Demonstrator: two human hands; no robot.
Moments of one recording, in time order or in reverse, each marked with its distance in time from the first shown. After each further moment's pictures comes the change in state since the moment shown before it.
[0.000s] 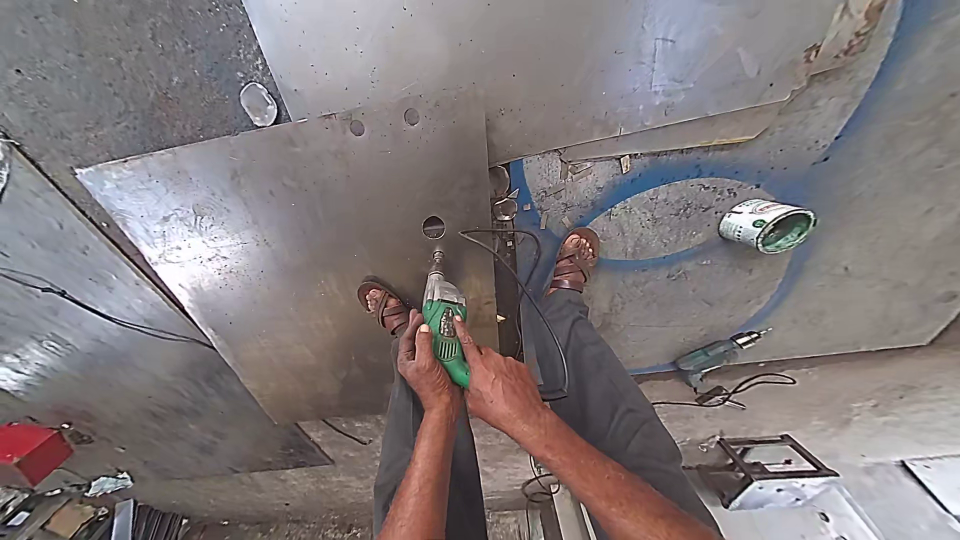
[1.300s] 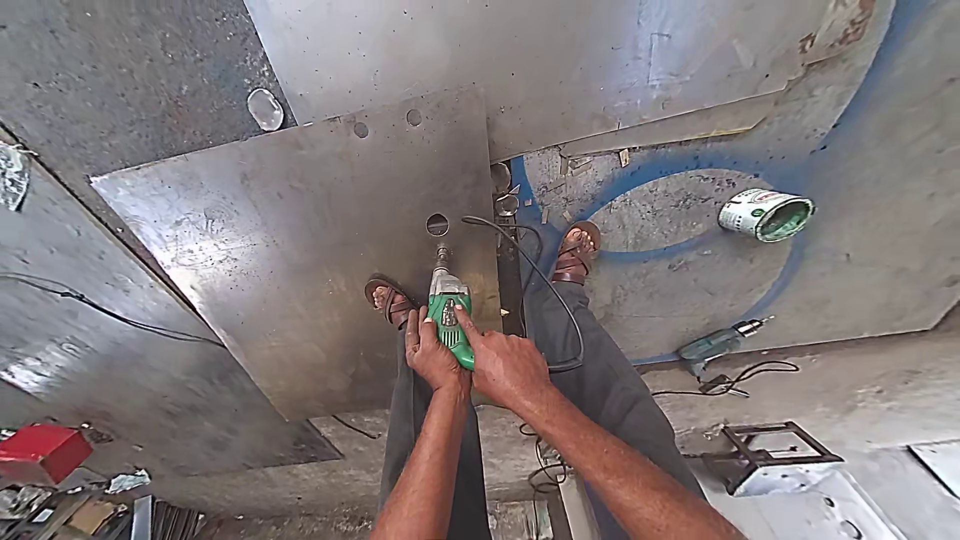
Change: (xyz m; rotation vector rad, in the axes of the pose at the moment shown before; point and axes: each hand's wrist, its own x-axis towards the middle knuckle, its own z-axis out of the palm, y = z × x) left_hand 0.003 0.009 0.013 0.012 0.156 -0.122; right_hand 0.000 -0.012 -0.025 -0.126 -0.007 0.028
